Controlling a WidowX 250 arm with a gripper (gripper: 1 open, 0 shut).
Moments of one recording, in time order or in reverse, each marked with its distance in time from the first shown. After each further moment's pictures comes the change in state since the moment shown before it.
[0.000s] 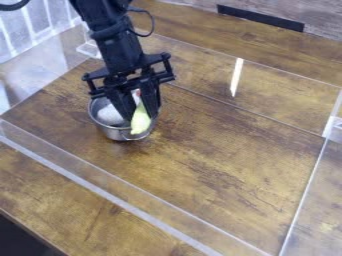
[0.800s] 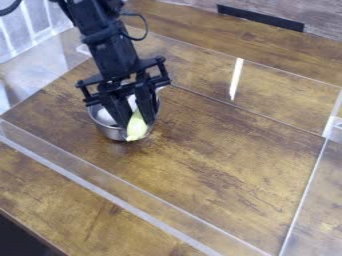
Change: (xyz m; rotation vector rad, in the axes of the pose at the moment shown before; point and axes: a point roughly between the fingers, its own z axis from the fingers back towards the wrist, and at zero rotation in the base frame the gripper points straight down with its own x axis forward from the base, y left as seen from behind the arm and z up) arm -0.011 -0.003 0.010 -0.033 0.020 0.009
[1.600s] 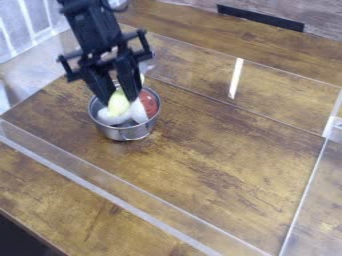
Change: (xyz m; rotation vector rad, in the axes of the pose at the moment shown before) arm 0.002 0.008 0.036 0.003 0.013 -0.034
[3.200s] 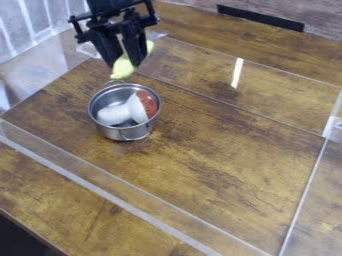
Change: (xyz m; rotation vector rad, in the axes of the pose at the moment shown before) arm 0.044 0.006 0.014 0.046 -0.036 -0.099
